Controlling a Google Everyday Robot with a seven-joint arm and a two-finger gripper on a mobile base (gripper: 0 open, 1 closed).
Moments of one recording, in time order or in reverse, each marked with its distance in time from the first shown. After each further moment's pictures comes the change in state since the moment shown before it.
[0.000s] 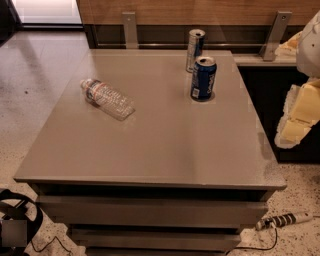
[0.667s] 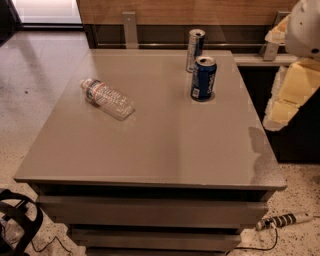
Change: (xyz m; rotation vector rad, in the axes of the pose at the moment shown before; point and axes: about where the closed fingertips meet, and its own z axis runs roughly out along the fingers) arm -0.025 -0.017 -0.010 0.003 -0.022 -0.011
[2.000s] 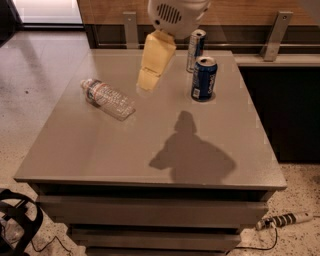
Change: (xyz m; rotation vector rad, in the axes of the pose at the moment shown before) arm -0.181 -0.019 0.045 0.004 0.014 0.169
